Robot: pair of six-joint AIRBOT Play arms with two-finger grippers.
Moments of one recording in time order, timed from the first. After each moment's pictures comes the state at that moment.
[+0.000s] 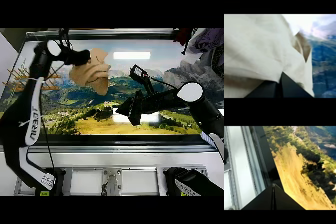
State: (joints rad) left arm -0.19 -1.75 1.98 1.24 -1.06 -1.65; right arm 0.37 -1.08 1.12 -0.63 1.19 0.66
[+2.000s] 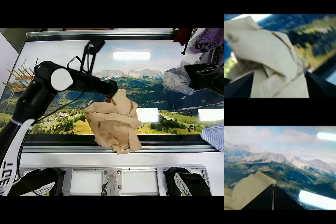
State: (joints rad) left arm -0.52 -1.31 1.52 1.33 -1.09 -1.66; right arm -0.10 -0.76 1.21 -0.94 1.00 1.18
